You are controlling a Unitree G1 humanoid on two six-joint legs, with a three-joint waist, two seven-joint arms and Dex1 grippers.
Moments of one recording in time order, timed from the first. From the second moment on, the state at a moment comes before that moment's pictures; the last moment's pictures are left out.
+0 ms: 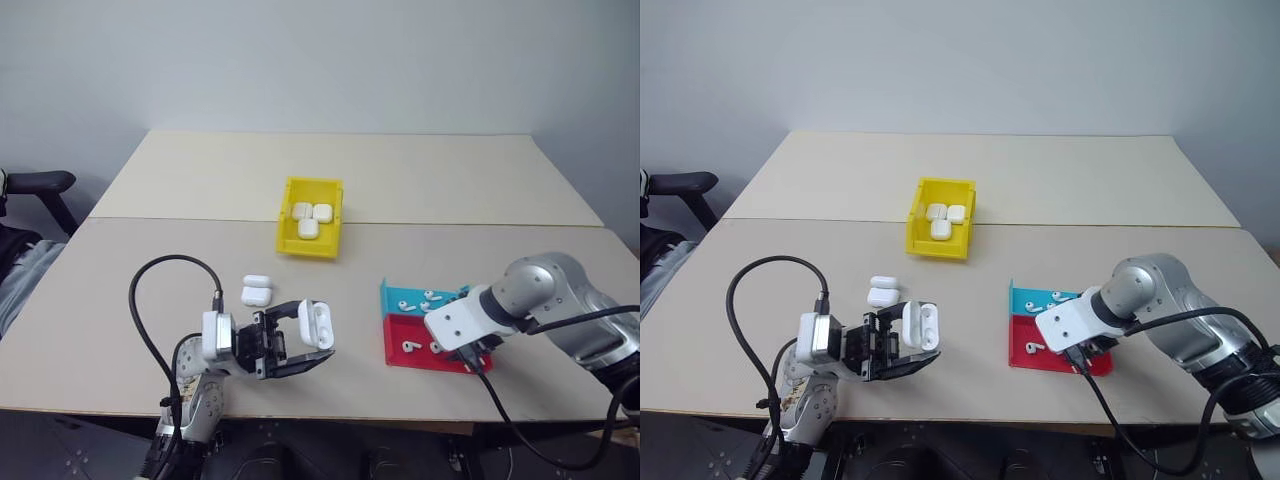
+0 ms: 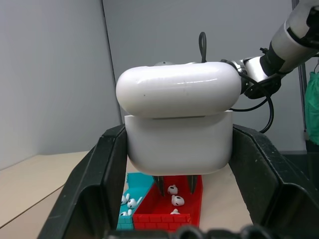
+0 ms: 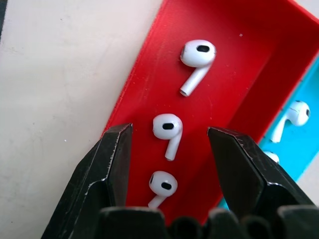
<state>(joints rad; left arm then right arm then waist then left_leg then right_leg) -0.15 0.26 -0.07 -0.03 -0.63 -0.30 -1.36 -0.58 -1.06 0.43 -0.19 -0.19 0.10 1.50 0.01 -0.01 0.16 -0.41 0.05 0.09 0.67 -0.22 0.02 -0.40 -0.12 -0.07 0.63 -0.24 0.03</state>
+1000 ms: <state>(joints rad) -0.13 0.27 -0.08 -0.06 -0.58 -0.30 -1.29 -0.58 -1.00 0.43 -0.11 -0.28 0.01 1.50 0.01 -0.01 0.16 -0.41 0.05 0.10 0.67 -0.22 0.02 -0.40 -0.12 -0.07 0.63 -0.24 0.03</state>
